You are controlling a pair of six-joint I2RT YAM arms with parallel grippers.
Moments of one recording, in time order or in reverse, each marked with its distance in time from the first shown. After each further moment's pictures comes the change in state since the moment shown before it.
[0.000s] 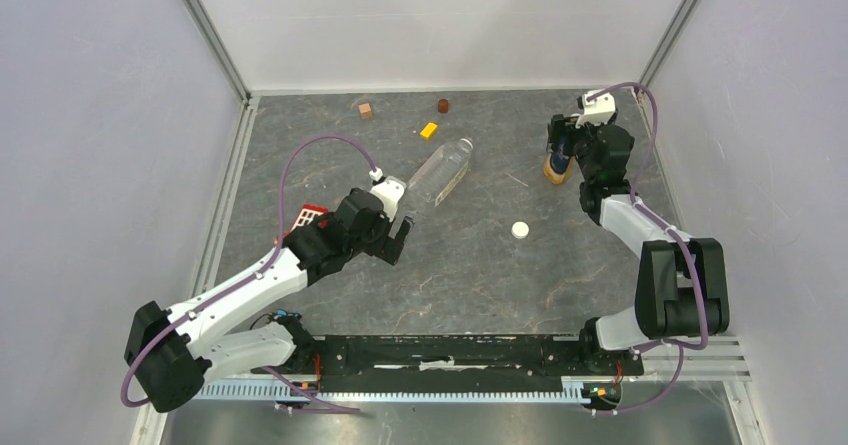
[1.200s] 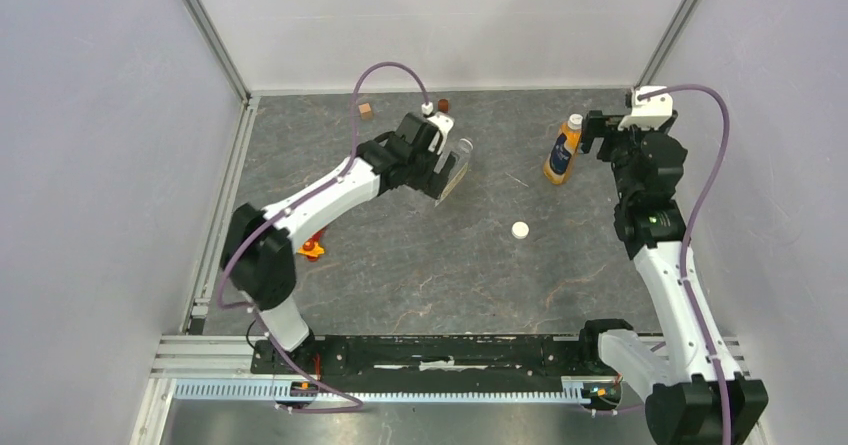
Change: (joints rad) left arm 0.081 0.600 0.611 -0.101 0.059 0.047; right arm 0.000 -0.473 0.138 -0.536 0.151 0.028
